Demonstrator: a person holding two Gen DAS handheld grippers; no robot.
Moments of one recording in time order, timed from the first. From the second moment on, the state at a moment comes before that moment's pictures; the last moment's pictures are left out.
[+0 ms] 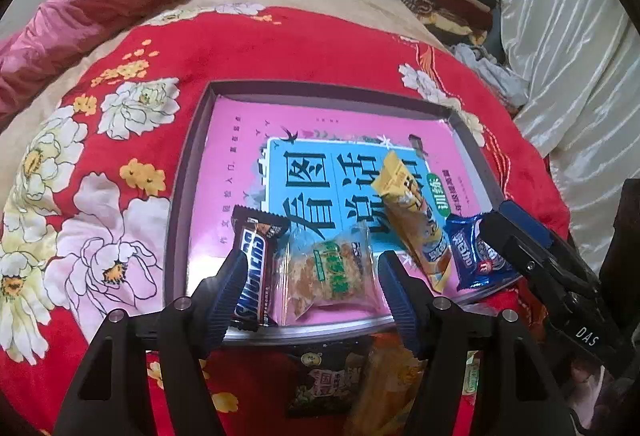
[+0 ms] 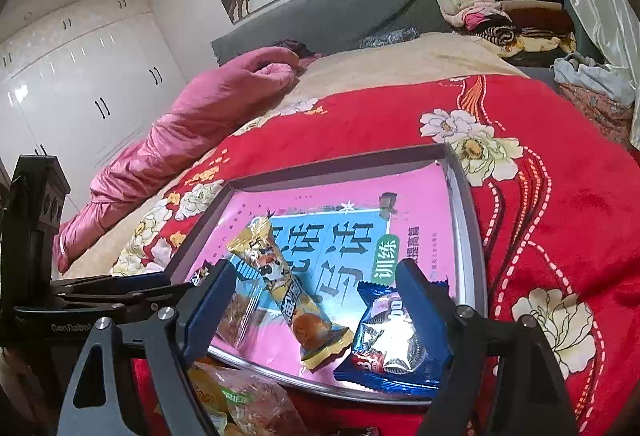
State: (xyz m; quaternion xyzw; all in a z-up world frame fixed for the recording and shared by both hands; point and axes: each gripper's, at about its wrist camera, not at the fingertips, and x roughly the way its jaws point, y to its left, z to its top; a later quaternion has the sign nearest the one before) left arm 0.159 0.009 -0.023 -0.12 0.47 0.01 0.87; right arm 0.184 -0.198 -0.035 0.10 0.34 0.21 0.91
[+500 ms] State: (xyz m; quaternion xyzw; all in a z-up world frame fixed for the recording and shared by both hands) left arm 0.151 0.014 -0.004 -0.12 0.45 0.02 0.88; right arm 0.175 -0.205 -0.019 0.09 0.31 0.20 0.92
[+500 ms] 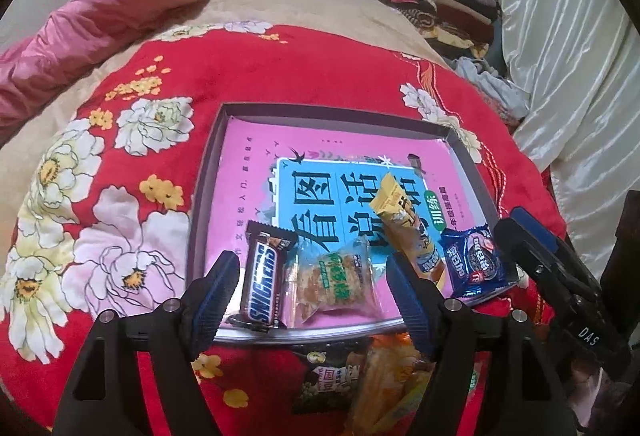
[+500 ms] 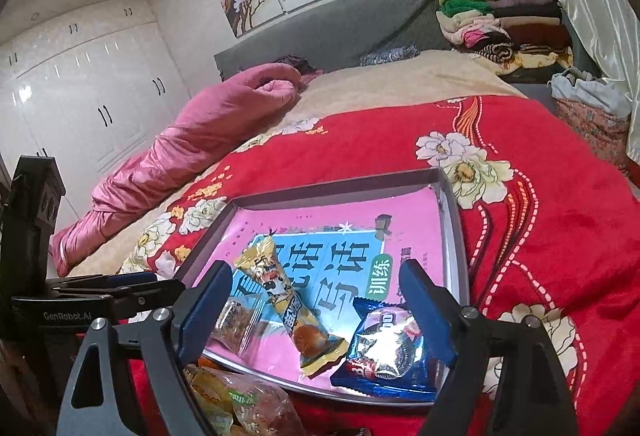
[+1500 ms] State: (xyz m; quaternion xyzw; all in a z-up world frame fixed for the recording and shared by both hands) left arm 0.116 0.027 0.012 -0.12 0.44 0.02 0.89; right arm 0.147 -0.225 -0.004 0.10 0.28 0.20 0.93
